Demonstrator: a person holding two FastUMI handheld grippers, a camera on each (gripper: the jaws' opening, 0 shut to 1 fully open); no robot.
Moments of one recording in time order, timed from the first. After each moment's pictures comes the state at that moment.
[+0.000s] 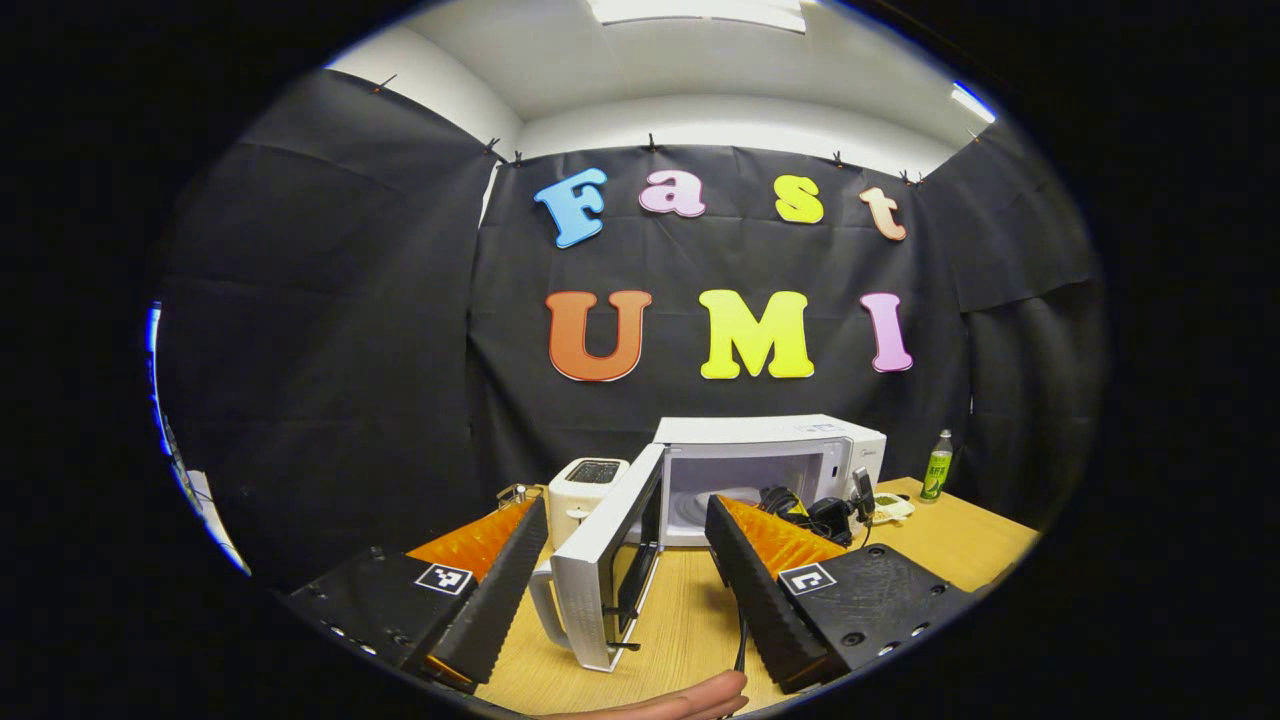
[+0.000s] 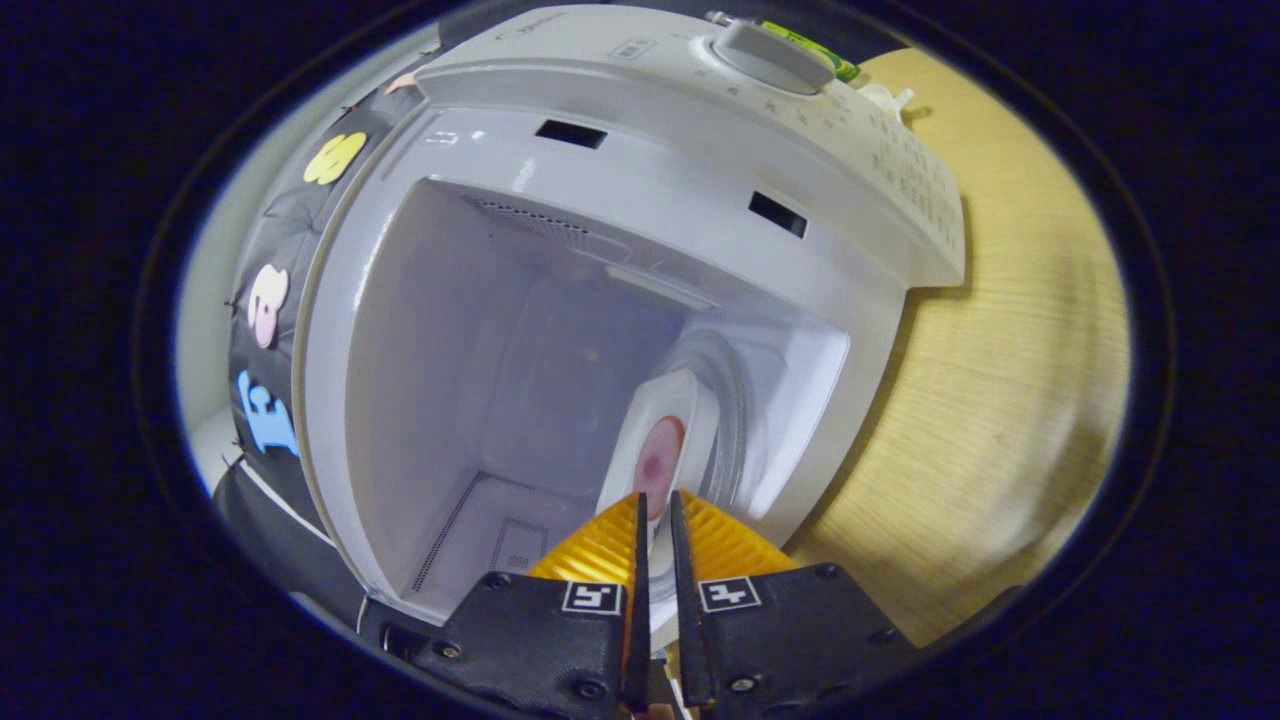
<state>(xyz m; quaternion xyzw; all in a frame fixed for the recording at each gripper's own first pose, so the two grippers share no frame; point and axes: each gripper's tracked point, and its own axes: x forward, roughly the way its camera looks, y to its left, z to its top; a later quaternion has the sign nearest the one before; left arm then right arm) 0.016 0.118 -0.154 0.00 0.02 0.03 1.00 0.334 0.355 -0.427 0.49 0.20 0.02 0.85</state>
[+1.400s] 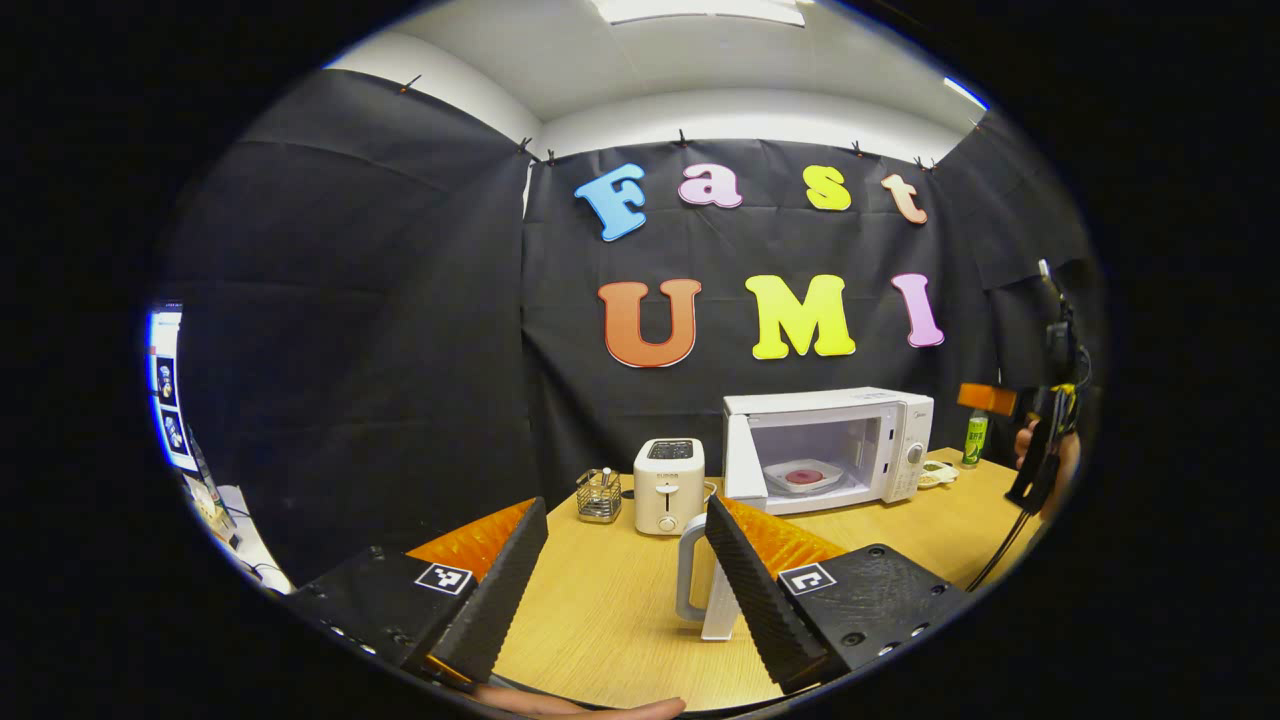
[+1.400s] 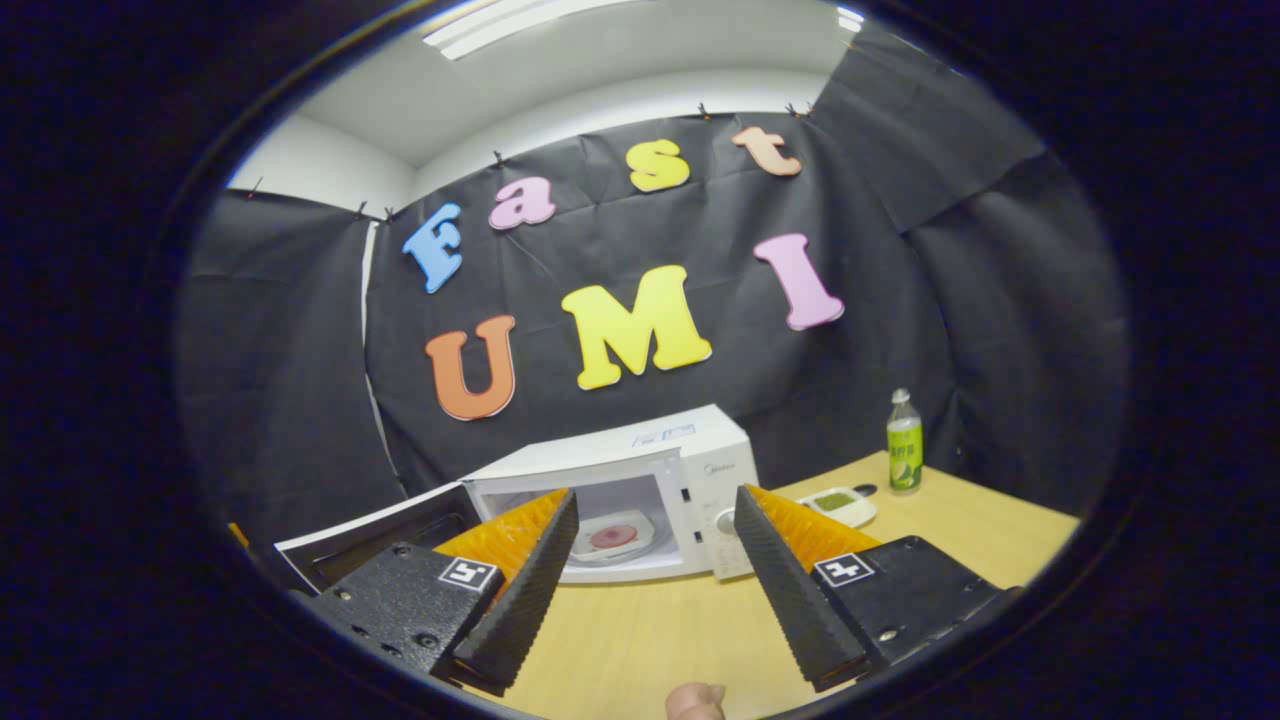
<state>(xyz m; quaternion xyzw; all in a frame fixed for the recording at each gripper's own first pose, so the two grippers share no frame) -0.030 0.214 -0.180 0.03 0.03 0.06 1.00 0.096 0.165 -0.174 0.04 0.02 0.11 0.99</state>
